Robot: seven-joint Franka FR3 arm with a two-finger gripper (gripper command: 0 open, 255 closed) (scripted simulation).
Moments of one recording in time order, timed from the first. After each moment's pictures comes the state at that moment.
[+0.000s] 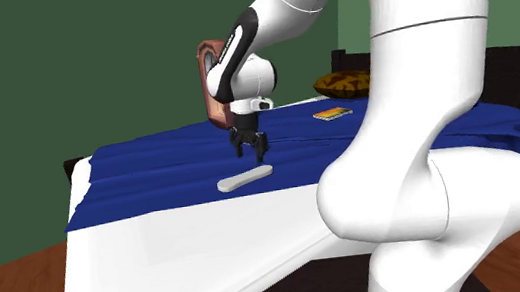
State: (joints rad) arm -0.06 0.16 0.49 -2.13 -0.06 2.28 1.26
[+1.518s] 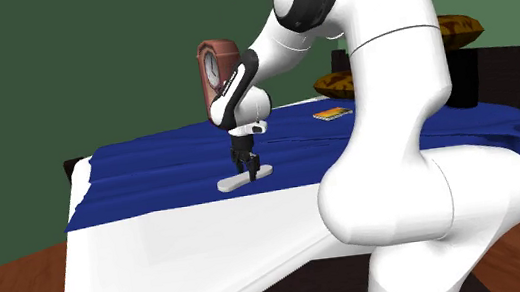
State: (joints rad) arm 0.04 0.47 0.40 -1.94 -0.24 2.38 1.52
